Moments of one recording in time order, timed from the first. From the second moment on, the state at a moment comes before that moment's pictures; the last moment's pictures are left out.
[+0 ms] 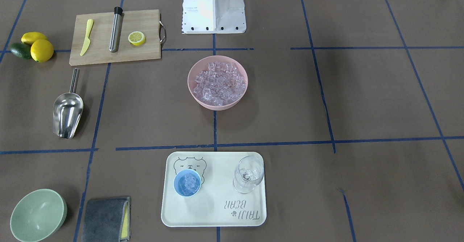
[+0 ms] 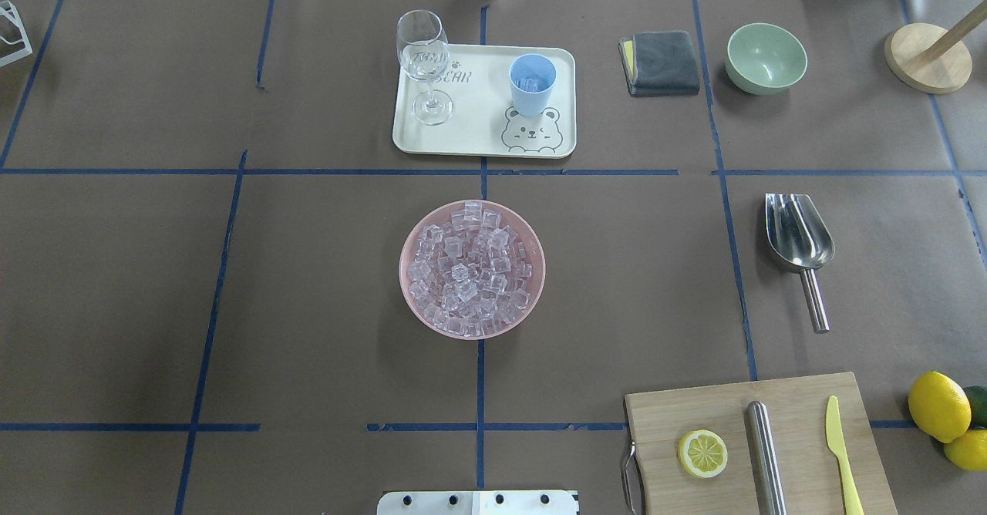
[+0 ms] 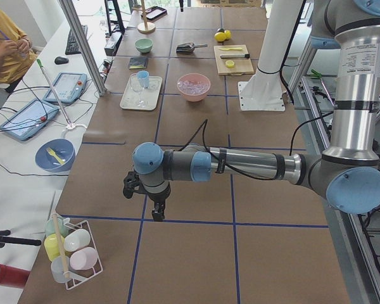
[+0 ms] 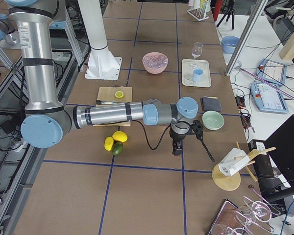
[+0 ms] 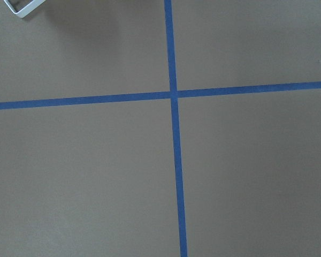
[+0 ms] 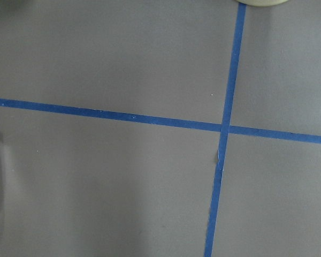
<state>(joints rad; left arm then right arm) -1.56 -1.58 -1.65 -1.46 -2.36 0.06 1.44 -1.50 1.64 -1.65 2.33 0.03</state>
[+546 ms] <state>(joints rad) -1.57 -1.59 -1.65 -1.42 -2.34 0.07 1.44 -1.50 1.64 -1.65 2.33 0.03</state>
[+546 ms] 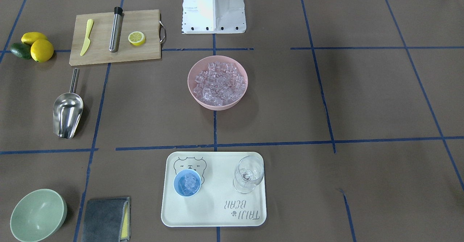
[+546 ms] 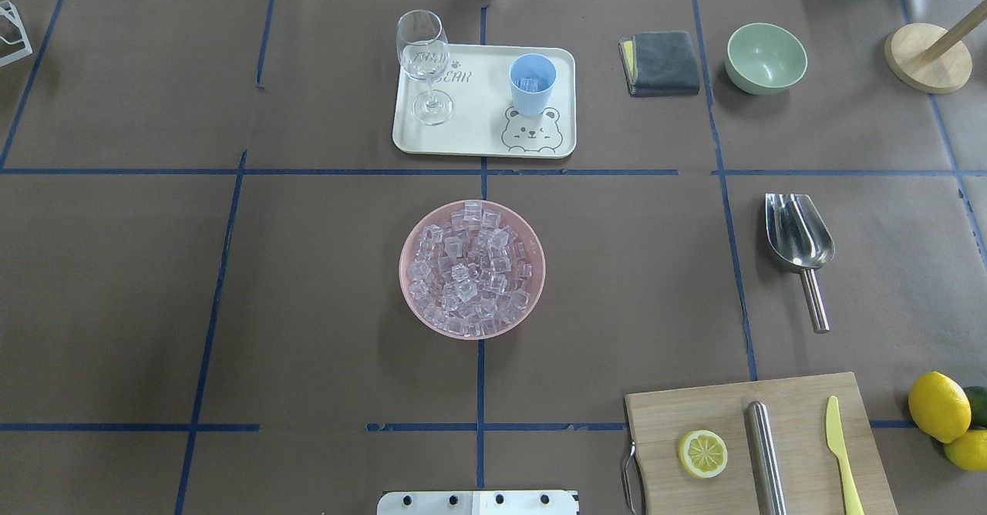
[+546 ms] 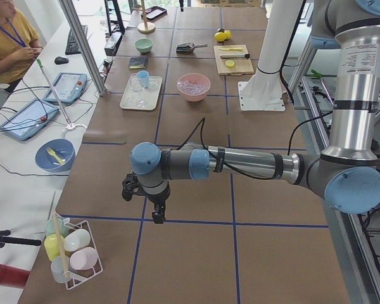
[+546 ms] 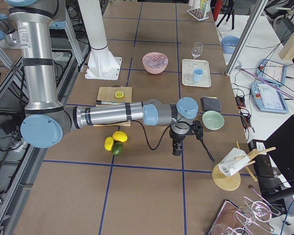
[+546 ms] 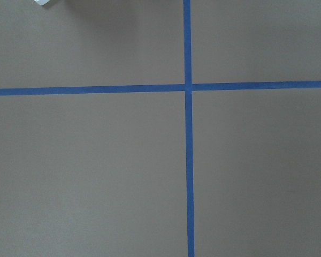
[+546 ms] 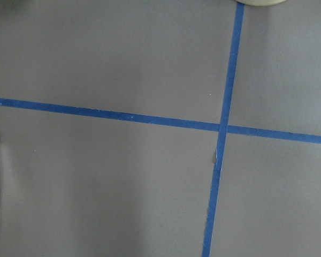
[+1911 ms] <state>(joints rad) -1.57 -1.61 -1.65 -1.42 -2.35 0.07 1.45 -1.52 1.63 -1.65 2.35 0.01</state>
